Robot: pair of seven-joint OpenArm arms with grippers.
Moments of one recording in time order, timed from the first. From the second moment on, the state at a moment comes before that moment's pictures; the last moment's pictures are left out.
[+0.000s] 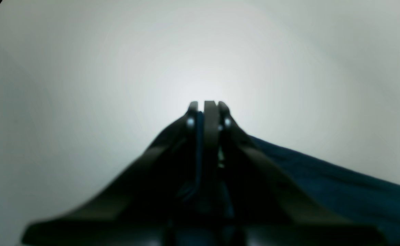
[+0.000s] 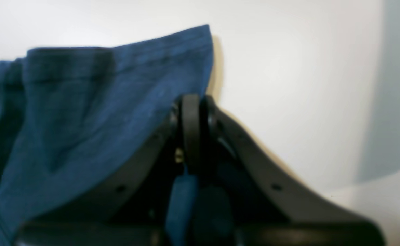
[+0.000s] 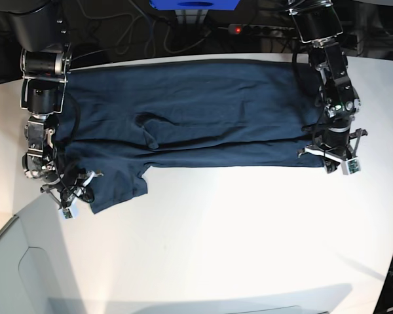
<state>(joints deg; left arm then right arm) 4.4 -8.6 -21.8 91.1 -10.5 -4.9 29.0 21.5 16.6 6.5 50.3 4.8 32.5 -27.8</state>
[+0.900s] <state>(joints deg) 4.2 -8.7 -21.8 91.1 -10.5 -4.9 29.0 15.0 16.3 6.4 67.4 3.7 33.0 -34.4</state>
